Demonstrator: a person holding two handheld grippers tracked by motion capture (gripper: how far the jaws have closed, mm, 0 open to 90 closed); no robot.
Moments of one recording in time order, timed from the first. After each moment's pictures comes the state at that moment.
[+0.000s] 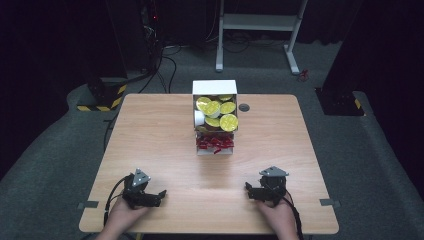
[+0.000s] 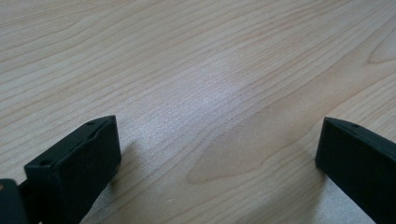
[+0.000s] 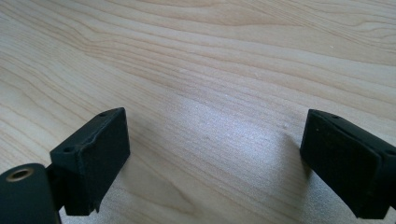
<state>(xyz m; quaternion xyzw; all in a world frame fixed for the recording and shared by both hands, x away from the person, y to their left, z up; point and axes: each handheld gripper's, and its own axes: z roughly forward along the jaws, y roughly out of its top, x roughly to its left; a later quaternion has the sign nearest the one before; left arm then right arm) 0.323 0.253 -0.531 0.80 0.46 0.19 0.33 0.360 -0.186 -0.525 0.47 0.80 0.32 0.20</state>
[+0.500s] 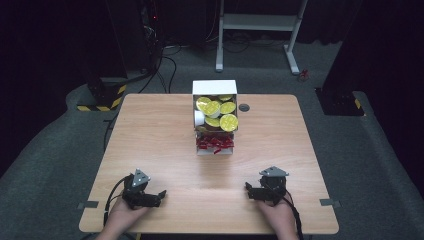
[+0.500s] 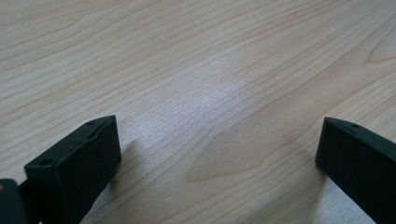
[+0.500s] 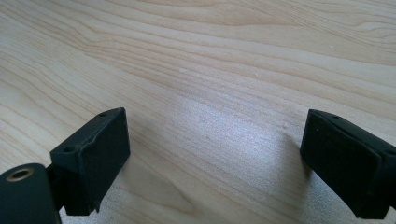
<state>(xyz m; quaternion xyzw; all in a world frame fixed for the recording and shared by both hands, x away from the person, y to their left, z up) 0.321 0.254 -0.531 0.80 0.45 0.20 0.33 0.360 -0.186 -0.525 0.47 0.80 0.32 0.20</state>
